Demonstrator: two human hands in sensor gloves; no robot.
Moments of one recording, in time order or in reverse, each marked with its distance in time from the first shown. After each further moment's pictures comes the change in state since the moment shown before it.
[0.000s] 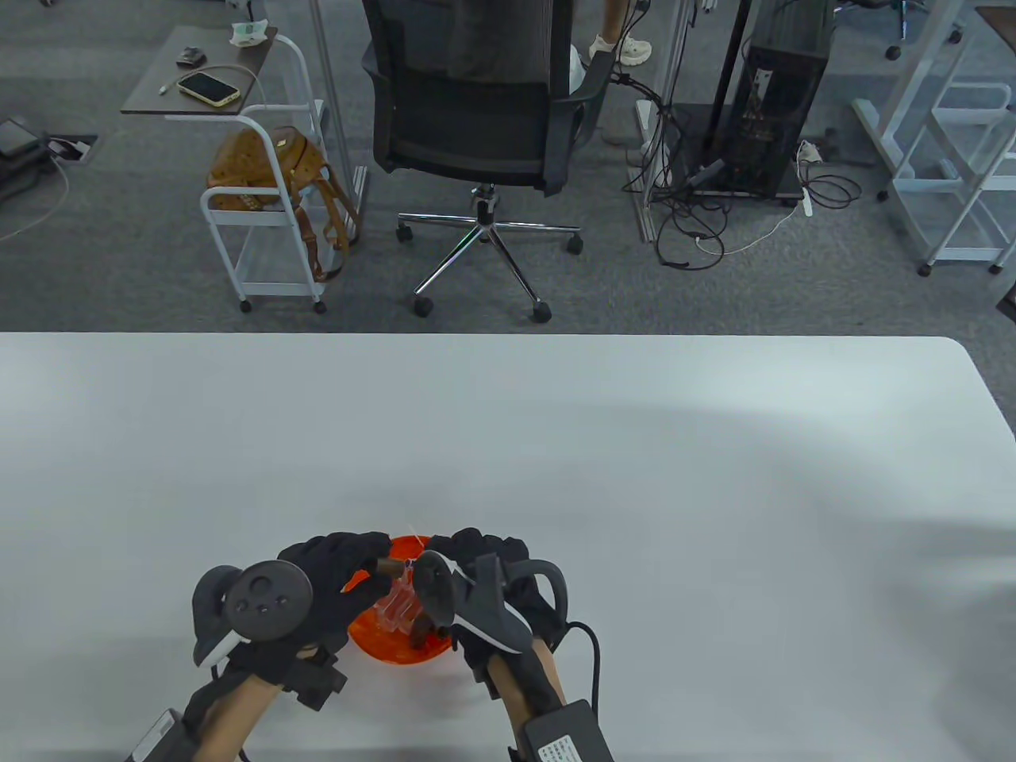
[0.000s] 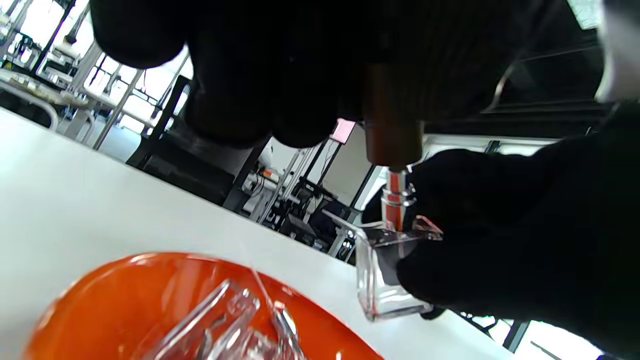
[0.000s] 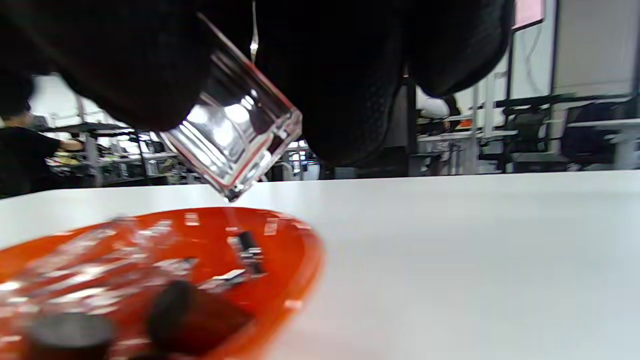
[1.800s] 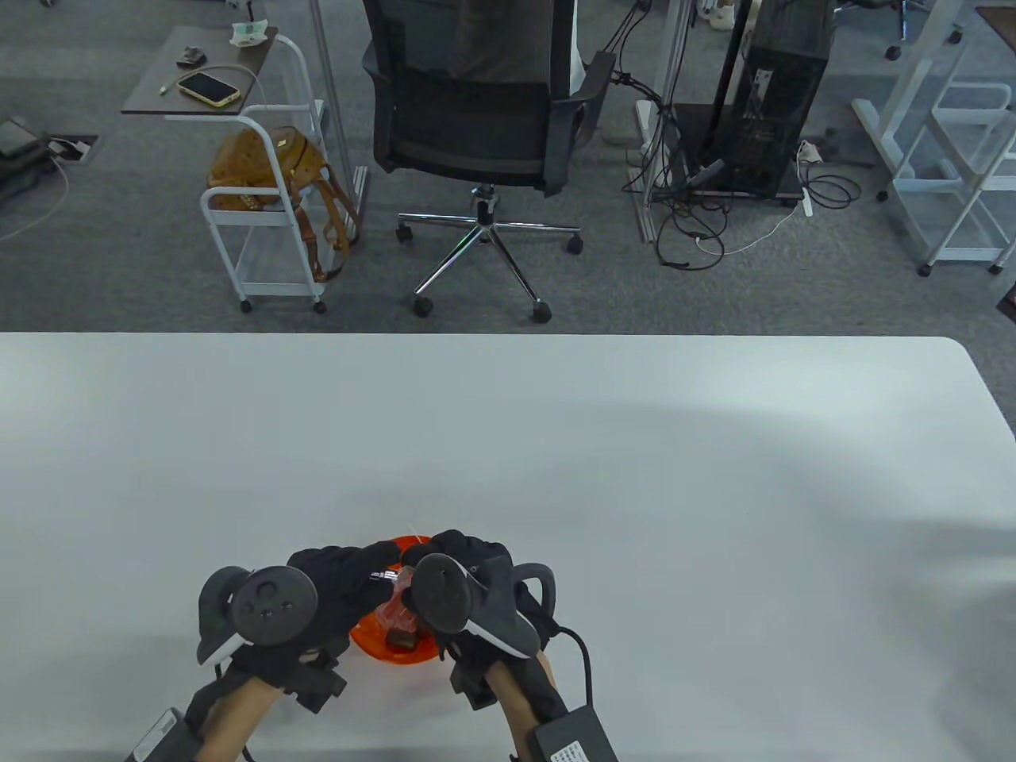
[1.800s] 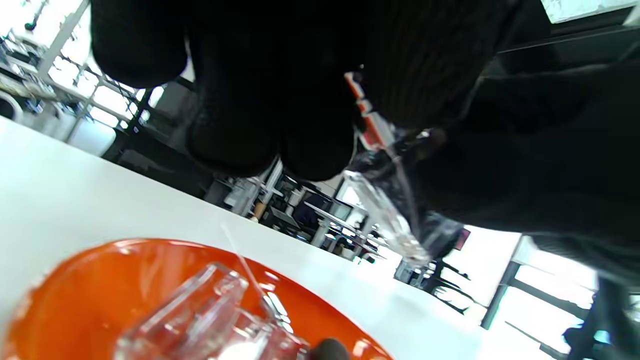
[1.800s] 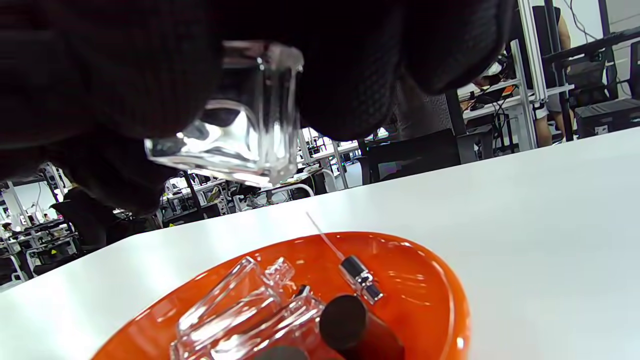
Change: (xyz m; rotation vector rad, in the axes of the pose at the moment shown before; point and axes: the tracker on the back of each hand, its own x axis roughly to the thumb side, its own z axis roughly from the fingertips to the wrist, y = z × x) left_hand 0.001 -0.004 -0.001 0.002 -0.079 0.010; right_hand 0.018 -0.017 0.011 -0.013 -0.123 -0.267
